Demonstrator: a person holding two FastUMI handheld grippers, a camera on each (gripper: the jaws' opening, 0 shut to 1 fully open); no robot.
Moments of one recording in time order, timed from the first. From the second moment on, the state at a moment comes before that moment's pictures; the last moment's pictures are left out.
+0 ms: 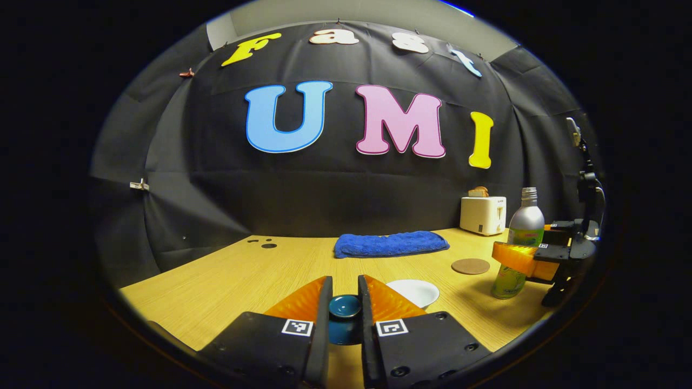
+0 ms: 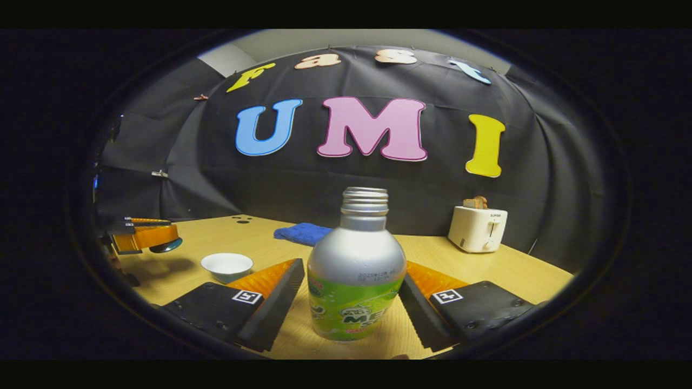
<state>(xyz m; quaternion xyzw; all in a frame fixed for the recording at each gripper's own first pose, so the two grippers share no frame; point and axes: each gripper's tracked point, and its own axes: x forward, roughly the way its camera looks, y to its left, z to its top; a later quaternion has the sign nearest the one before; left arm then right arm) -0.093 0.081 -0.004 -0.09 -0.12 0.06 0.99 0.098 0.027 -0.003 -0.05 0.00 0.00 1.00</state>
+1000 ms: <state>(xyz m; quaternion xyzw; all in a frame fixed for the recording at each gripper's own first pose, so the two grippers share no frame) -0.105 0.144 -0.019 -0.10 -0.11 0.11 0.98 0.127 0.054 0.055 -0.34 -0.04 0.04 0.94</state>
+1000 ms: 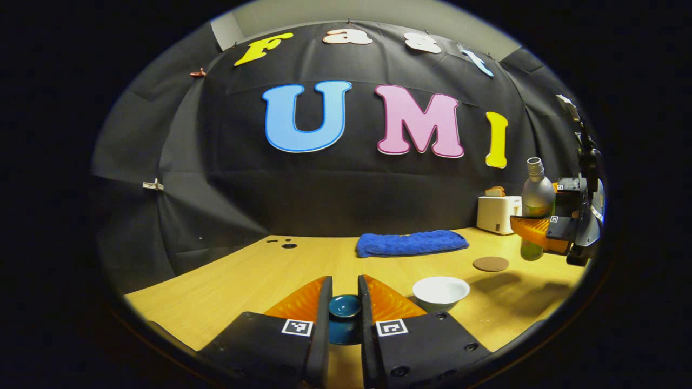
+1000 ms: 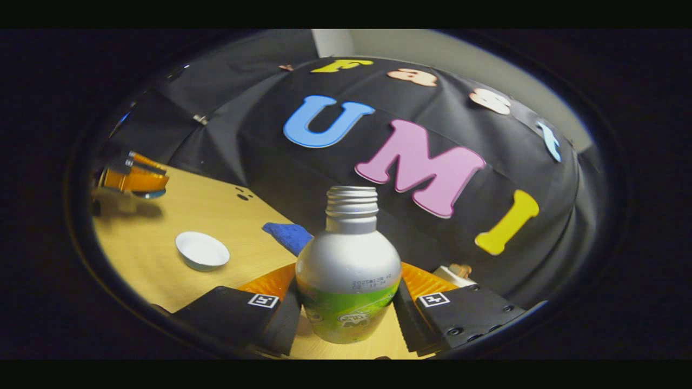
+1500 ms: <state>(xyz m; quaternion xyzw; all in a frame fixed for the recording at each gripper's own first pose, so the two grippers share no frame) -0.120 0.230 -0.041 -0.10 -0.10 0.18 0.97 0.171 0.111 0.039 -0.58 -0.08 0.08 0.80</state>
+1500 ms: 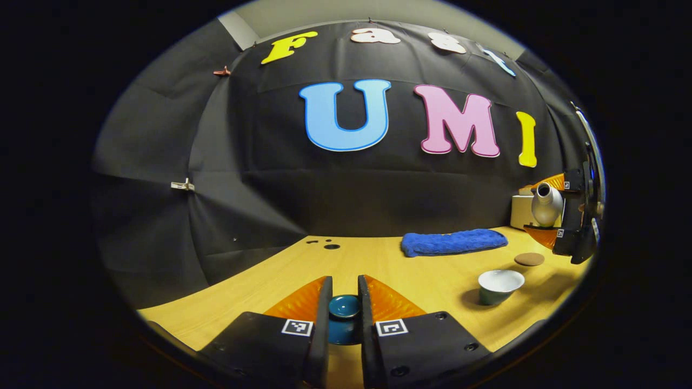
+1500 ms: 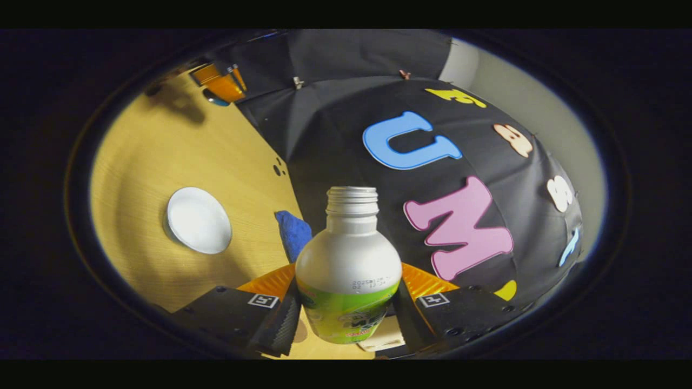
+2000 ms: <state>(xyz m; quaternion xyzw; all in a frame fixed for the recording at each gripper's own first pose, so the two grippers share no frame) -0.117 0.245 -0.044 -0.10 -0.10 0.17 0.97 0.188 0.128 0.020 -0.70 -0.11 0.10 0.70</state>
